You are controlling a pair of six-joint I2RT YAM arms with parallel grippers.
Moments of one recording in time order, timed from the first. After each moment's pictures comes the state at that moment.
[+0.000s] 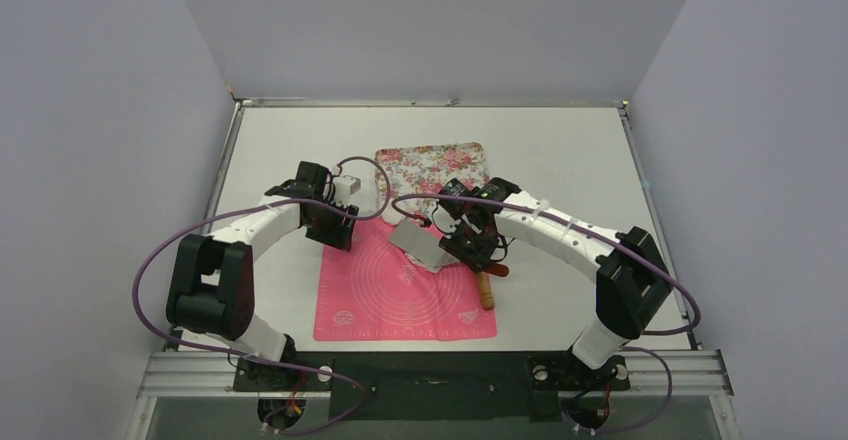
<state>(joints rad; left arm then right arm) -0.22 1.55 0.92 -0.57 0.21 0.12 0.81 1.63 1.27 -1.06 -0.02 -0.24</state>
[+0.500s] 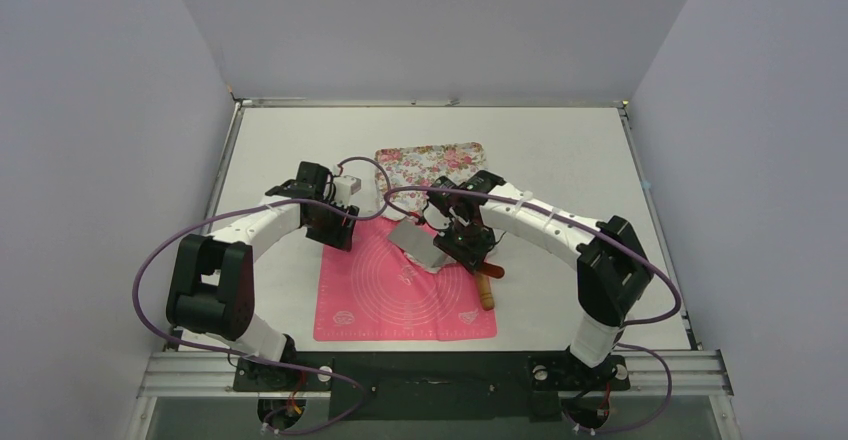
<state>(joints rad) -0.23 1.55 0.92 -0.57 0.21 0.12 0.82 1.74 1.39 -1.17 -0.03 -0.17</state>
